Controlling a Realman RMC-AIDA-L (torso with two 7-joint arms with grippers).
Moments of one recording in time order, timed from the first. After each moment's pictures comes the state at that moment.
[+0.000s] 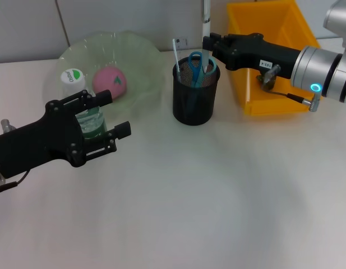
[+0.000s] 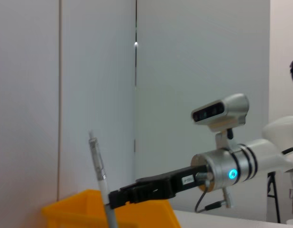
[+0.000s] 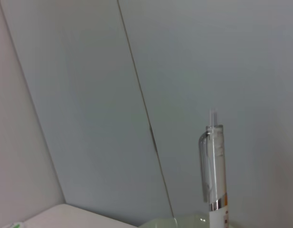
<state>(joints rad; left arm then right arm) -0.42 -2.06 0.93 0.60 1.52 1.62 -1.04 0.72 2.08 -0.61 -0.44 -1.72 -1.17 1.29</state>
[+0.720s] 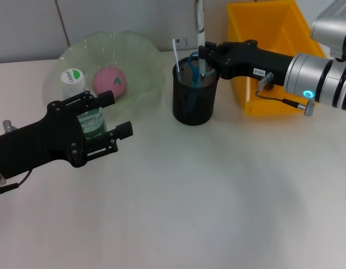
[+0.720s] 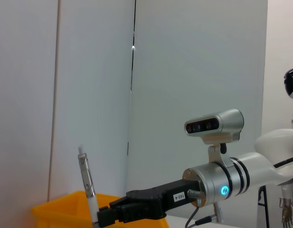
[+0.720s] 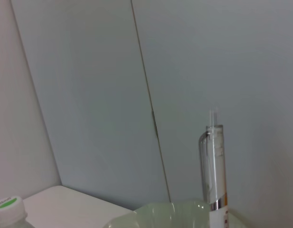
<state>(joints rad) -0.43 -2.06 0.93 0.60 1.52 1.63 -1.09 0.73 2.08 -0.64 -0.40 -1.71 -1.13 1.22</state>
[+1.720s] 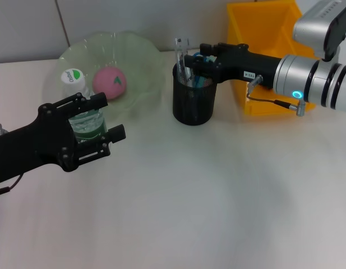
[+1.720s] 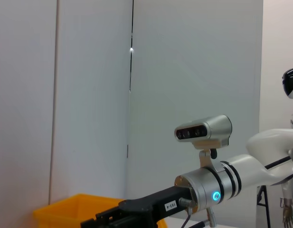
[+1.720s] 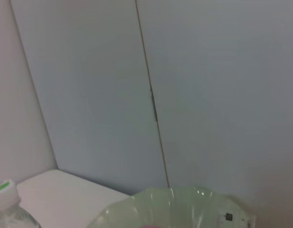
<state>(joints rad) -0.40 -2.06 0.93 0.63 1.52 1.66 -1.09 0.75 2.08 -0.70 -0.39 -1.70 -1.06 1.22</state>
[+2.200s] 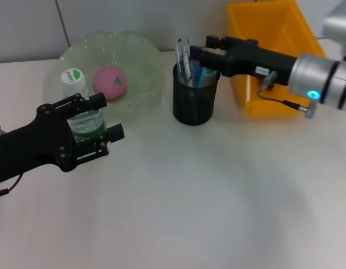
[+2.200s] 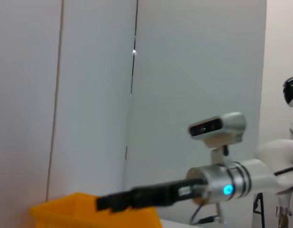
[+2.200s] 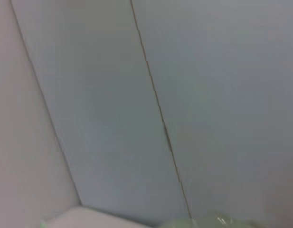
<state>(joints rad) -0.40 -2.06 0.92 0.63 1.51 1.67 -1.11 0.69 2.08 -0.69 -0.44 -1.63 -1.21 1.29</state>
